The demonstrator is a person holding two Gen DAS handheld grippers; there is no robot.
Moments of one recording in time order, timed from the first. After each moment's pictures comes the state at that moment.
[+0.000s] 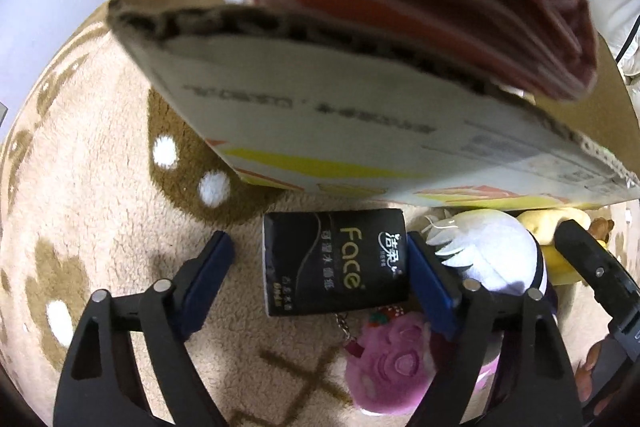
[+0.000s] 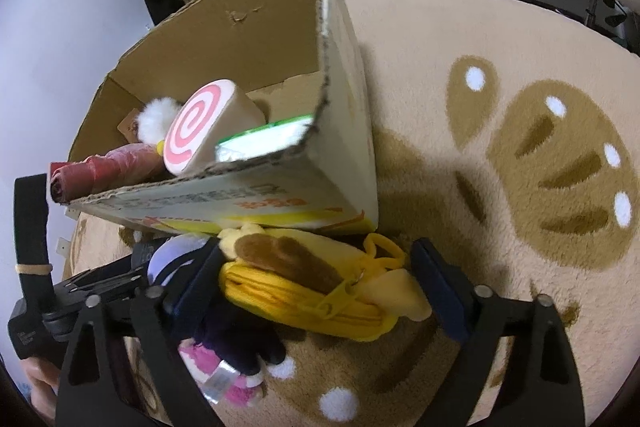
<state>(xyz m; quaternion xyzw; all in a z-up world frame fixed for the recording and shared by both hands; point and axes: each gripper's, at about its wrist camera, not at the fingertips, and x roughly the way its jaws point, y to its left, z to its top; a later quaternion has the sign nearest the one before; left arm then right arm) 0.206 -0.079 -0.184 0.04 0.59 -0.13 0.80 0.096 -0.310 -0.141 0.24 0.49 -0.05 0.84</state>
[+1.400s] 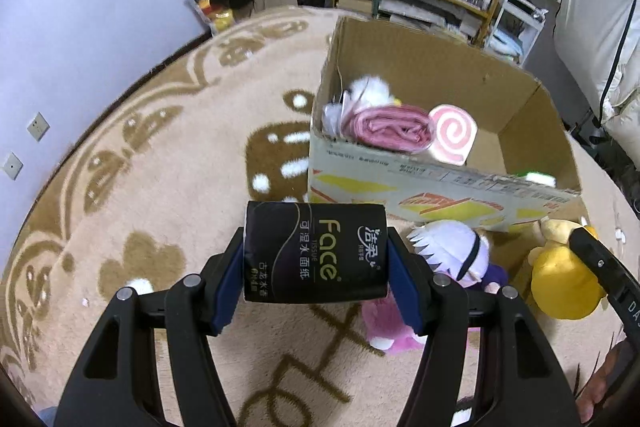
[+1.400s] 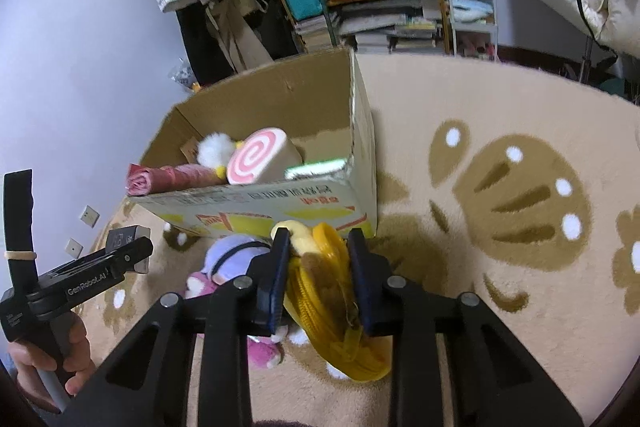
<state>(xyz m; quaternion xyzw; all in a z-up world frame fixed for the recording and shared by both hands) 0.128 -0.046 -0.088 0.02 0.48 -0.10 0.87 0.033 -0.305 -0.070 0.21 0.39 -0.04 0.89</state>
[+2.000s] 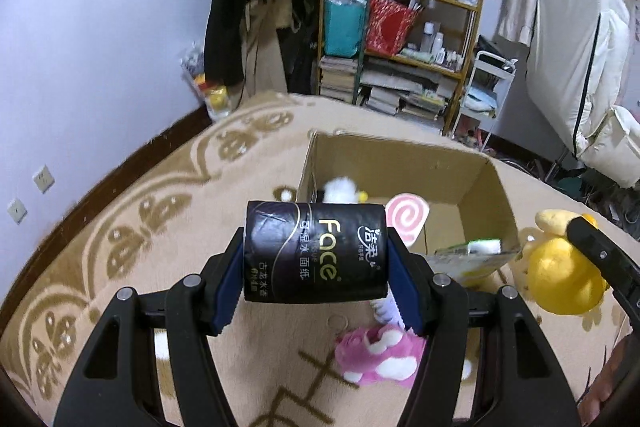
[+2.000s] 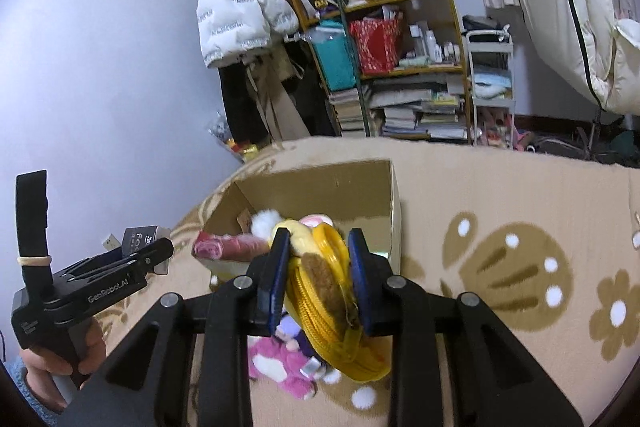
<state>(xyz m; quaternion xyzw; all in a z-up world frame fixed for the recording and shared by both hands) 0.113 -0.056 -0.012 0.03 0.36 -0.12 0.93 0.023 -0.299 0.005 0.19 0.28 -0.02 0.94</state>
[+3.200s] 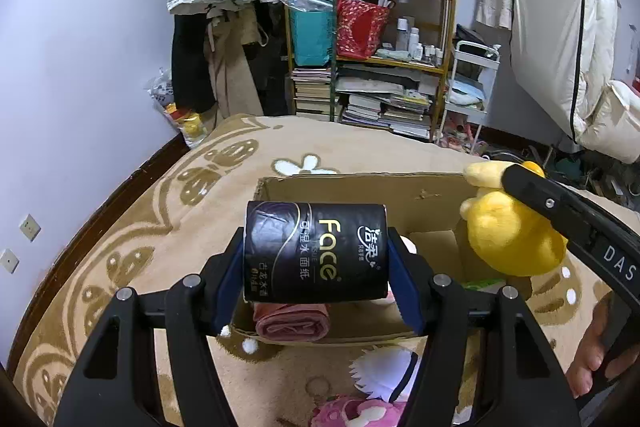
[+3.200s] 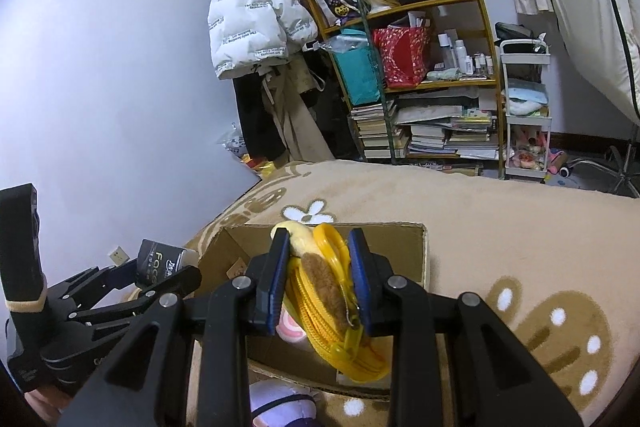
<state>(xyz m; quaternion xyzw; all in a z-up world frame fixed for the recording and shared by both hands) 0.167 -0.113 -0.026 0.07 0.34 -0.16 0.92 0.114 -0.321 -0.018 0.19 0.26 0.04 0.95</state>
